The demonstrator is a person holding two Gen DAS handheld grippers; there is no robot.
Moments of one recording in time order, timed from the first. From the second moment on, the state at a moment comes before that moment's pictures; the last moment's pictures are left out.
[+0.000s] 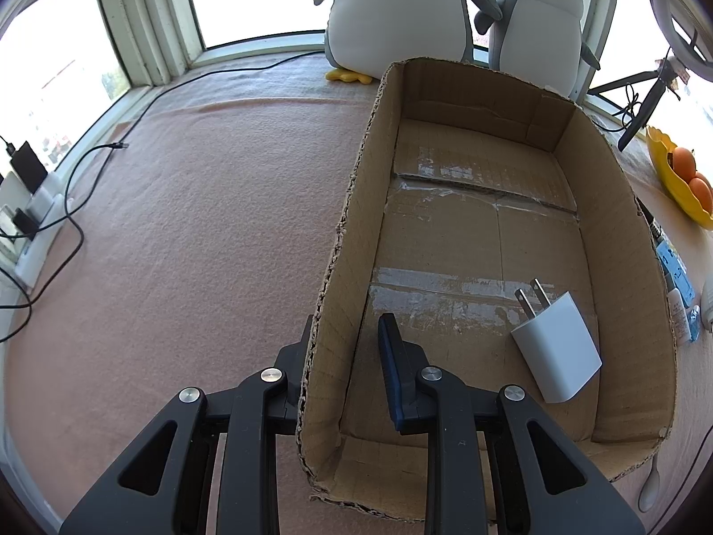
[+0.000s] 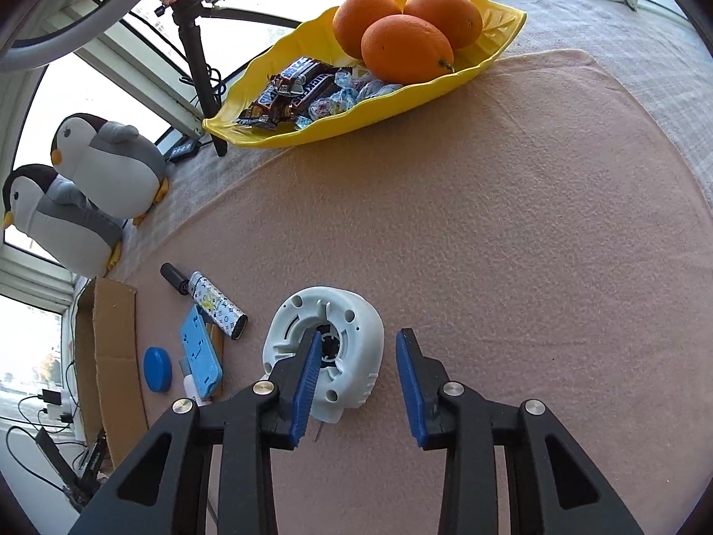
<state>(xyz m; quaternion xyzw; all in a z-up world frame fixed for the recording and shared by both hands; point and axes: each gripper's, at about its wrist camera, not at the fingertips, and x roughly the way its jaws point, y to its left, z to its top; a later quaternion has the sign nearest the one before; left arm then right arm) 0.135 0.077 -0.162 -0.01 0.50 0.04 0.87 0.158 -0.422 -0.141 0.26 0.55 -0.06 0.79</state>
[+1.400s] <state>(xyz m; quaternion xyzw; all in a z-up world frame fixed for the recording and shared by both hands) 0.133 0.080 -0.163 -0.02 0.50 0.03 0.87 0.150 -0.282 -0.039 0.16 0.47 0.07 0.87</state>
